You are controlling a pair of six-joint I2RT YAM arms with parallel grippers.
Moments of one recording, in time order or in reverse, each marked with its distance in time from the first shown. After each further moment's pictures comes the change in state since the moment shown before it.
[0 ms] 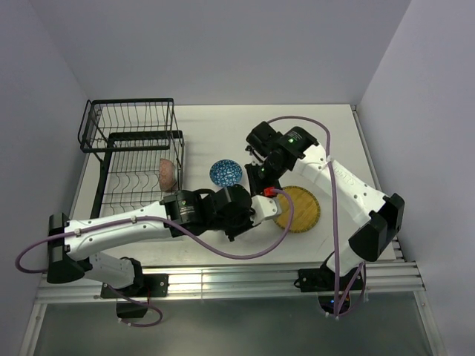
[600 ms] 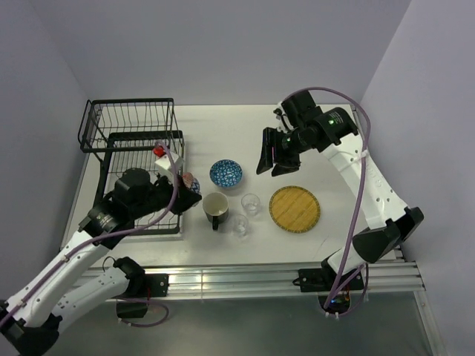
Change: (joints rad) left arm 0.605 -0.607 -0.467 0.263 0.300 -0.356; right arm -0.225 -0.032 0.211 0.007 0.003 -0.021
